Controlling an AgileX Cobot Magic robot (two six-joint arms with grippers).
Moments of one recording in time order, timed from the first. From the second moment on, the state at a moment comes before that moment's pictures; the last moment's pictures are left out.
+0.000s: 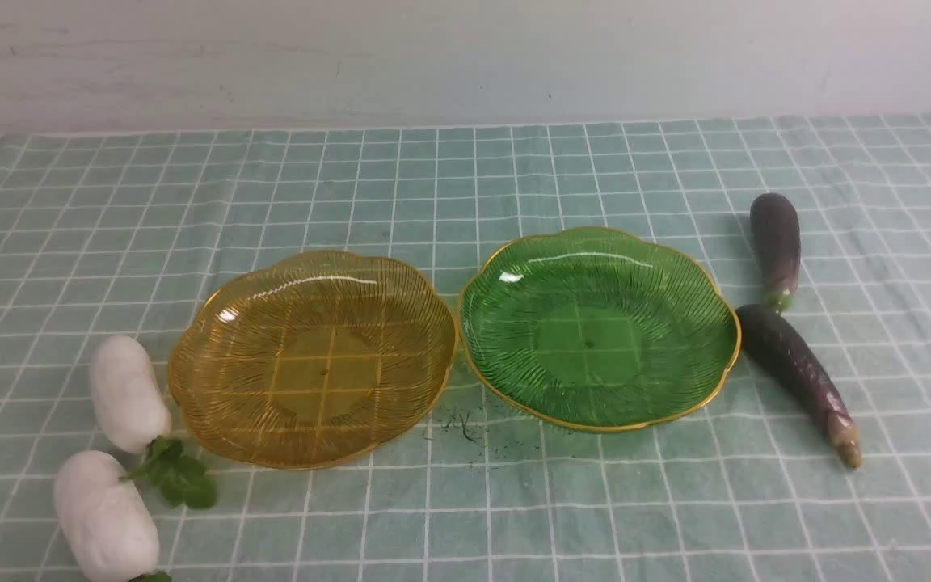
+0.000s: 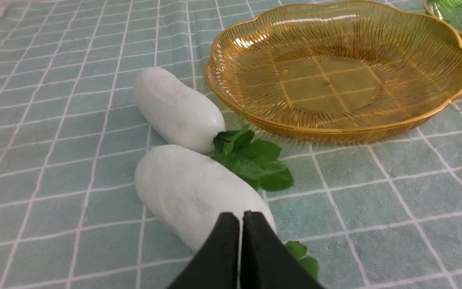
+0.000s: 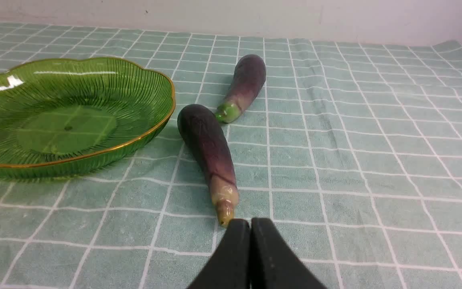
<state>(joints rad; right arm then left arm) -0.01 -0.01 0.02 0.06 0.38 -0.12 -0.08 -0.01 0.03 0.01 0.39 0.08</state>
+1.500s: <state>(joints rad) 0.00 -0.01 0.03 0.65 0.13 -0.01 -0.08 0.48 -0.57 -0.44 0.62 0.02</state>
